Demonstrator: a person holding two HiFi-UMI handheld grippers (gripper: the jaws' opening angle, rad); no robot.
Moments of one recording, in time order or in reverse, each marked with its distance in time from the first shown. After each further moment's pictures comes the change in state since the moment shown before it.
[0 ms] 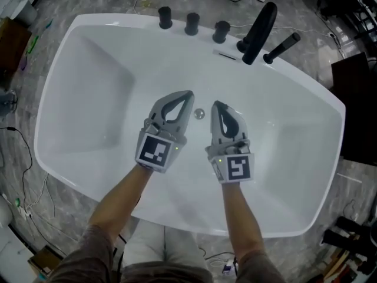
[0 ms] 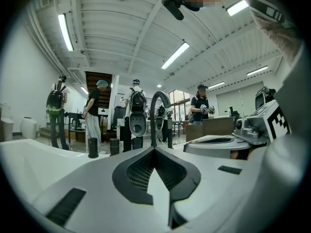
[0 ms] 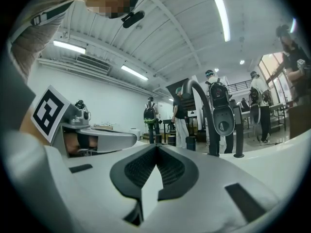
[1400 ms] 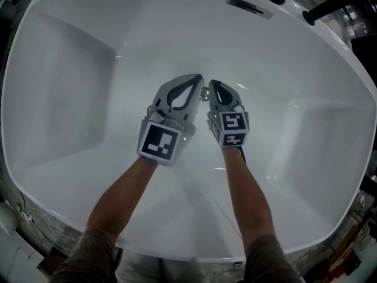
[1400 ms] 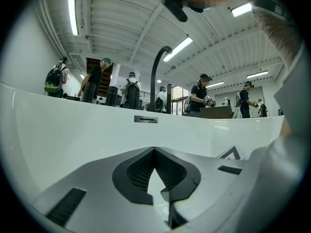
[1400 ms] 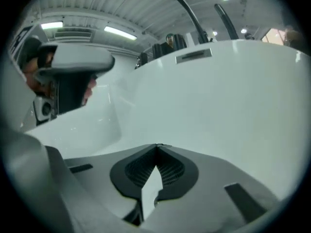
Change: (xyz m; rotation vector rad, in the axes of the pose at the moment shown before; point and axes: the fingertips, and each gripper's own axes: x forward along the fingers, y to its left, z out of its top) left arm 0.047 -0.003 -0.184 -0.057 0.038 -0.056; right arm 0.058 -0.034 -0.319 0.090 0.430 -0.038
